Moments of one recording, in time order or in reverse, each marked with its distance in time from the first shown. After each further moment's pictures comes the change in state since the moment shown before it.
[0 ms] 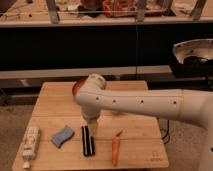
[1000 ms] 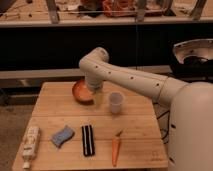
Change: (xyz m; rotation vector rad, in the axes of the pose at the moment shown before) arm 0.110 -0.099 -0.025 0.037 0.057 0.025
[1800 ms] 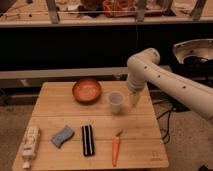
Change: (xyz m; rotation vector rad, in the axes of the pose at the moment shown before) arm 0.175 0.082 -0.033 0.029 0.043 0.281
